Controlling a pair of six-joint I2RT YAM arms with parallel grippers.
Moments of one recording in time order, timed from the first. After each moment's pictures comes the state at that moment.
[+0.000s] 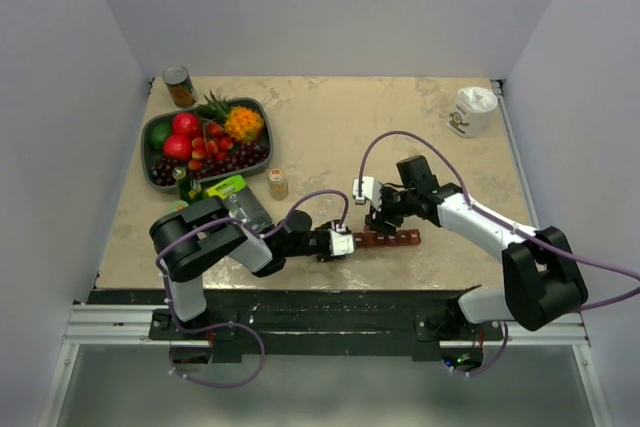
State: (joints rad) left arm -0.95 1.83 0.50 0.97 0.36 0.48; right arm 0.43 1.36 0.73 -0.36 -0.54 -0.87
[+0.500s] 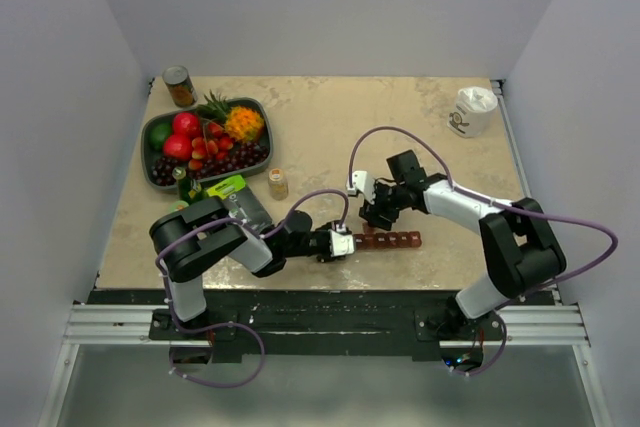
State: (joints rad) left arm -0.95 1.83 0.50 0.97 0.36 0.47; right arm 0.43 1.56 0.82 -0.32 -0.45 -0.82
